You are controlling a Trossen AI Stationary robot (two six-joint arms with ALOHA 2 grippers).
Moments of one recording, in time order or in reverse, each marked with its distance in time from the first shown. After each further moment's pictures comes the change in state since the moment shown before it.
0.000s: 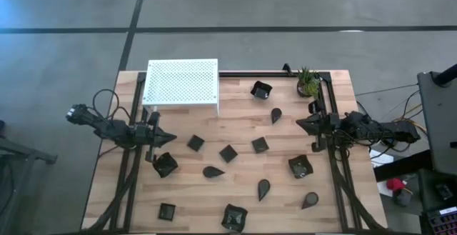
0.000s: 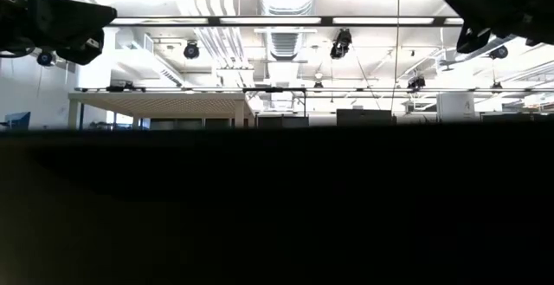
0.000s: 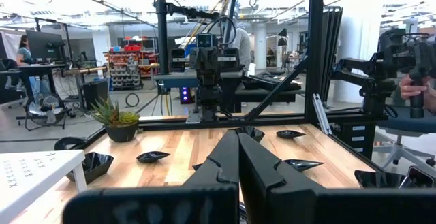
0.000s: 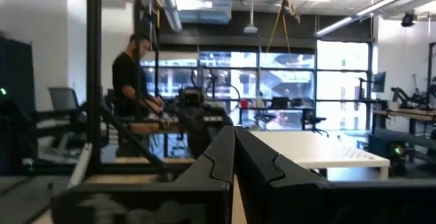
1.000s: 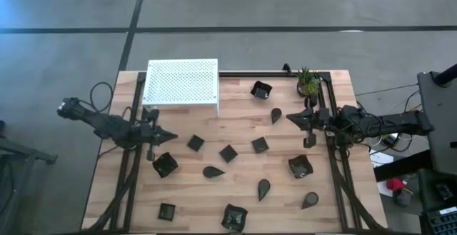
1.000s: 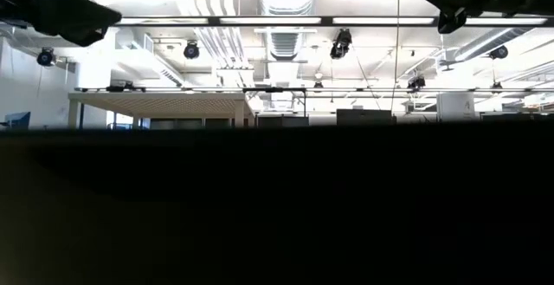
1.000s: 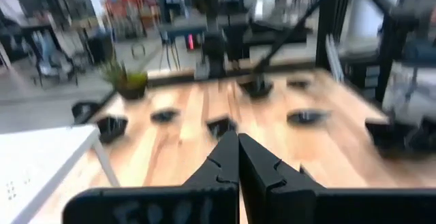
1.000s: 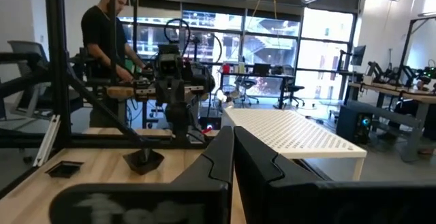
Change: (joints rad) left arm 0.000 0.297 0.277 -0.335 -0.039 -0.056; right arm 0.000 0.381 0.238 -0.013 0.072 -0.048
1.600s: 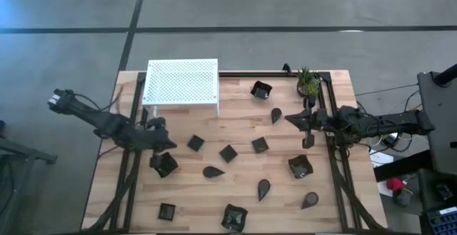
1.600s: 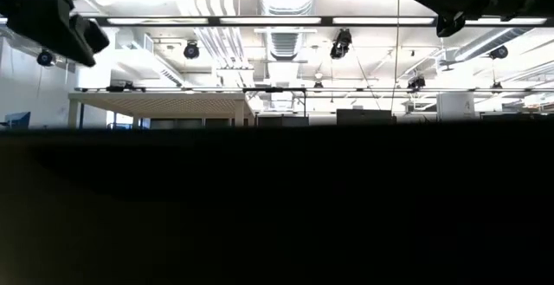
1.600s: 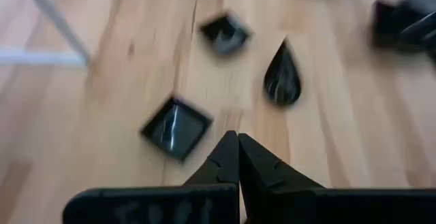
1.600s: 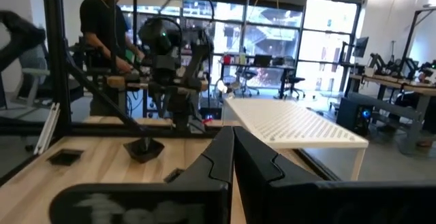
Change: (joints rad) left arm 0.000 0.385 0.309 -0.515 0.135 -0.456; right arm 0.000 0.011 -0.002 -0.030 -0.001 0.000
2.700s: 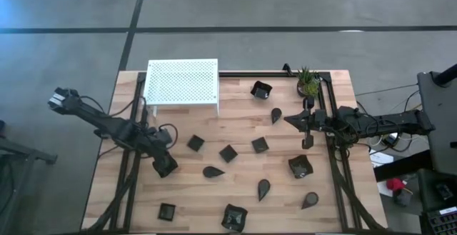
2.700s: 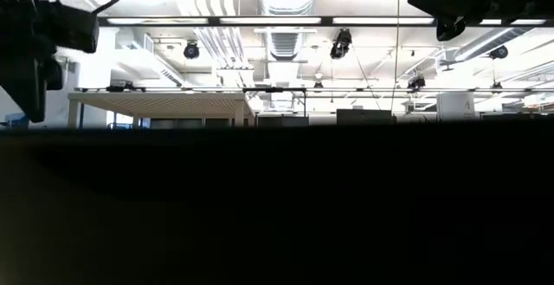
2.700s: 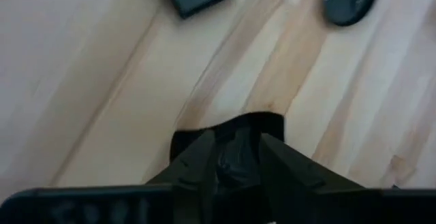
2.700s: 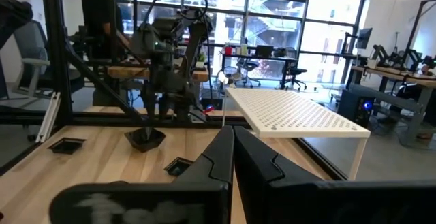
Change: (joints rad) left arm 0.000 0.183 0.017 -0.180 0.200 -0.562; right arm 0.000 0.000 -0.001 -0.031 -0.002 0.004
